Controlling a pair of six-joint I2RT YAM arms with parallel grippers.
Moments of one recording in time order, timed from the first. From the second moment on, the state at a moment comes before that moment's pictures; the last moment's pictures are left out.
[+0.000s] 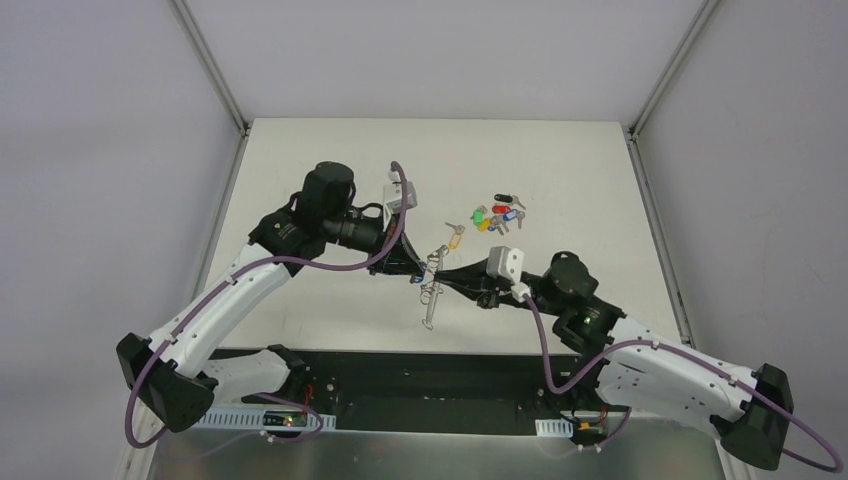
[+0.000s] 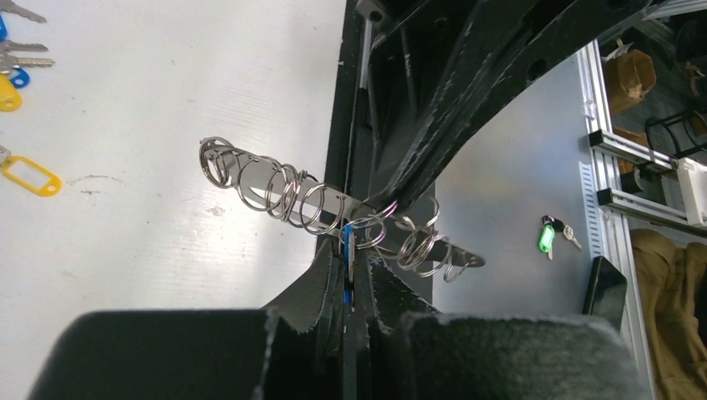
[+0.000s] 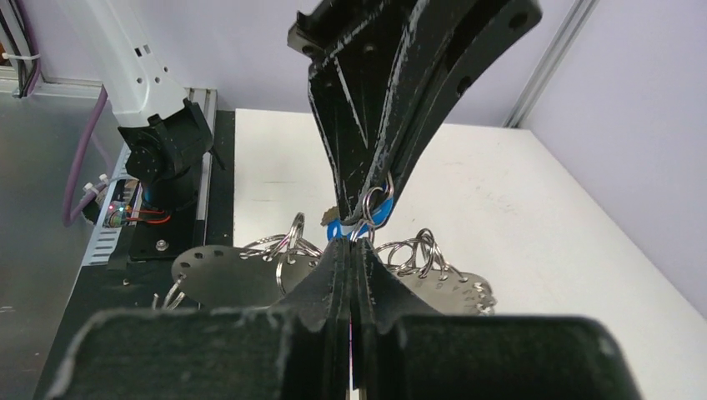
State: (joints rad) left arm -0.61 1.12 1.15 -0.54 0.93 0.00; right arm 1.00 0.82 0.58 0.33 -0.41 -0.17
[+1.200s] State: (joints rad) left arm -0.61 1.14 1.15 -0.60 0.86 0.04; right arm 1.02 0.93 0.64 0.30 -0.30 -0.15
